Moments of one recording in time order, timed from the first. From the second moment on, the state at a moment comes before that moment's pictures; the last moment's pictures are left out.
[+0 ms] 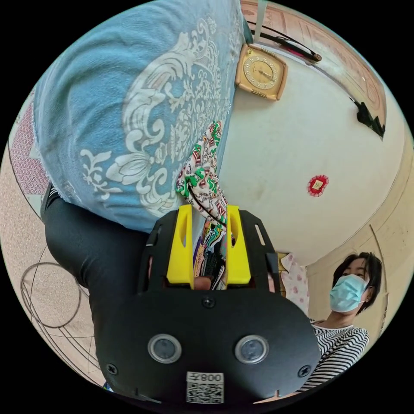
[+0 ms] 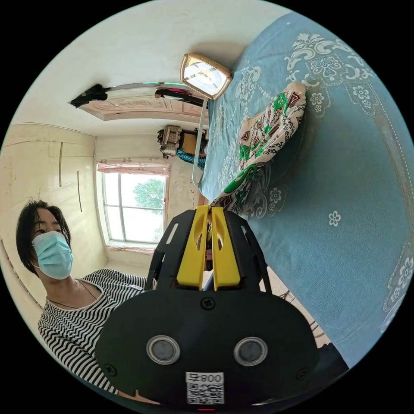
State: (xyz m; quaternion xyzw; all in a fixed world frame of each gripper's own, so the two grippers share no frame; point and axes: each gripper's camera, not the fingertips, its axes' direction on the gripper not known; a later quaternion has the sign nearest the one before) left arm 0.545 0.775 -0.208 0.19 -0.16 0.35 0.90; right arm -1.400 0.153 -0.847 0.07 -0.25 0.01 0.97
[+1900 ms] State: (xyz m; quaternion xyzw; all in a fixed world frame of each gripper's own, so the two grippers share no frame) left arm 0.719 1.021 0.136 -0.07 -0.18 0.56 0.80; right arm -1.065 0.582 -1.236 0.29 -0.25 -0.10 0.92
